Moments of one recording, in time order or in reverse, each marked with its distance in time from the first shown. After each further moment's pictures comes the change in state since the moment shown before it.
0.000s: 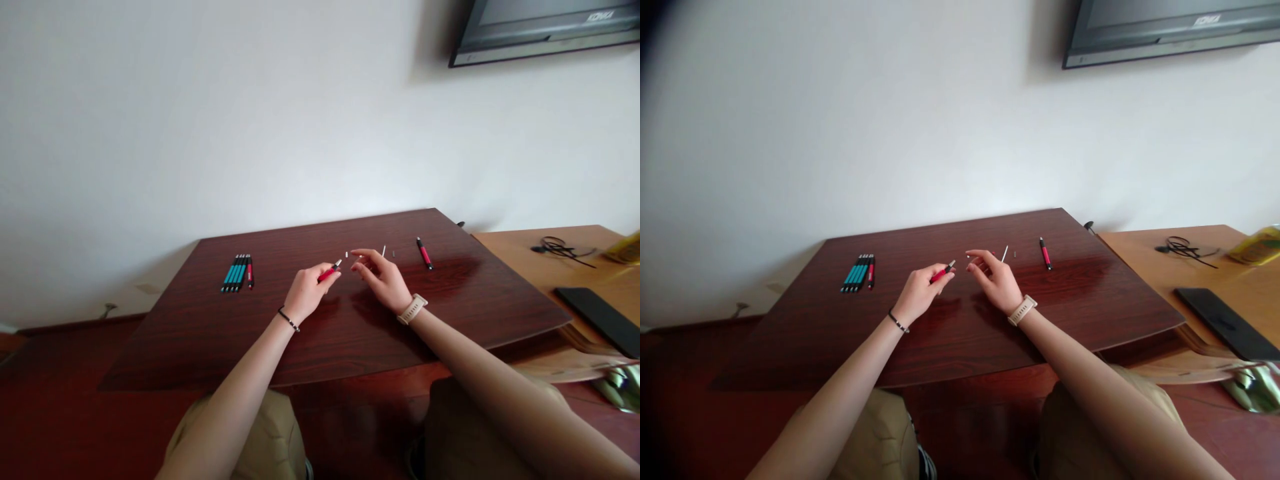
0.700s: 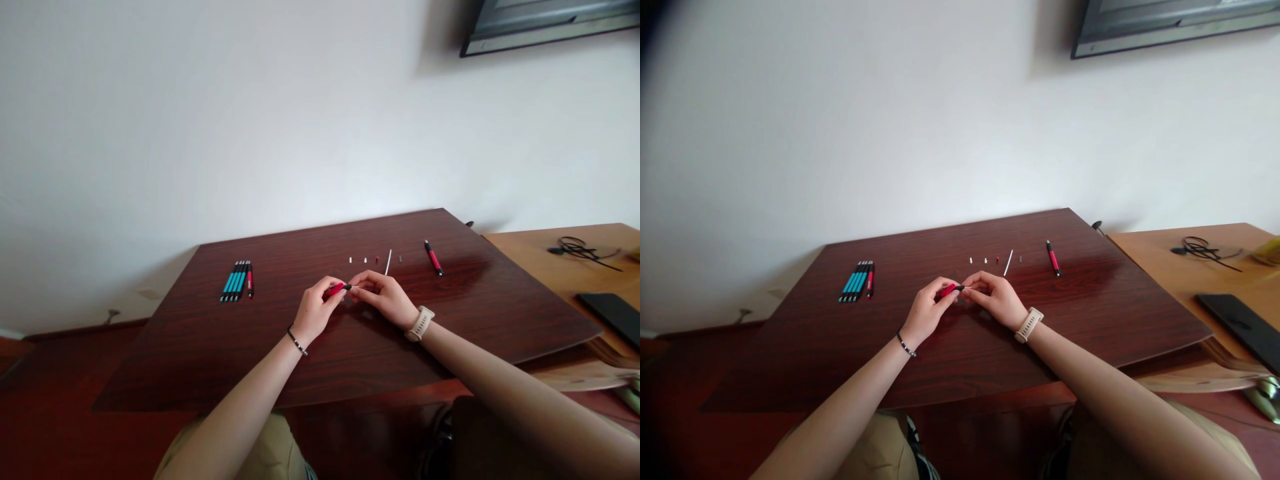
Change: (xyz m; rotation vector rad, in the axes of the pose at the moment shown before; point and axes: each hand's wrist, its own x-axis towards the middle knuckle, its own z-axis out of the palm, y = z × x) left_hand -0.009 -0.009 0.023 -0.257 0.036 -0.038; right_hand -0.006 0.019 0.017 0.443 -0.208 0.238
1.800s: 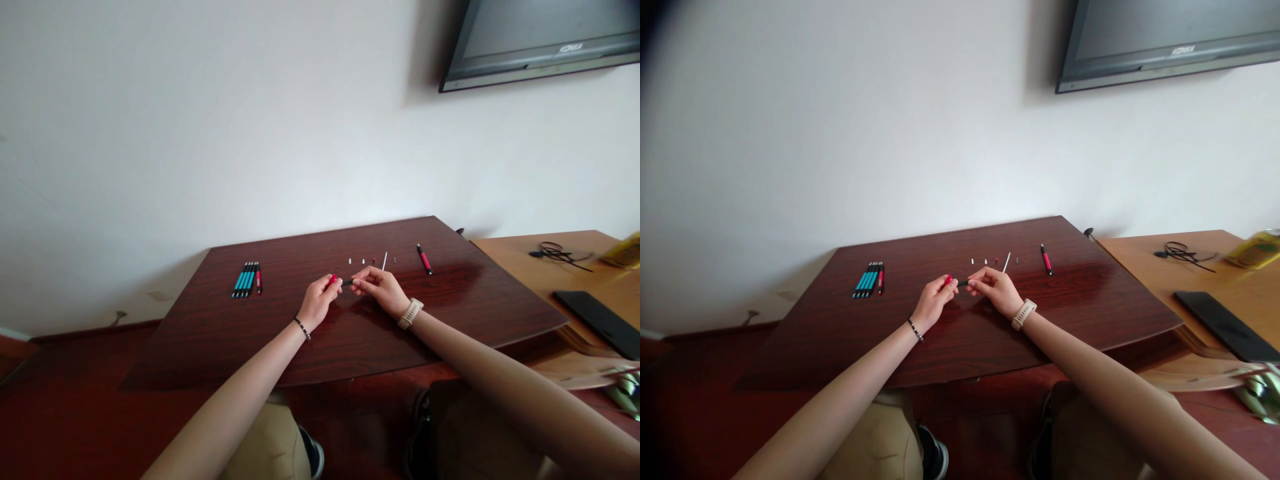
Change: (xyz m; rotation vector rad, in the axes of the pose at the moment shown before) left_hand -0.001 -0.016 0.004 -0.269 0.006 -0.102; right_hand 0.002 0.005 0.000 0.095 0.088 -0.037
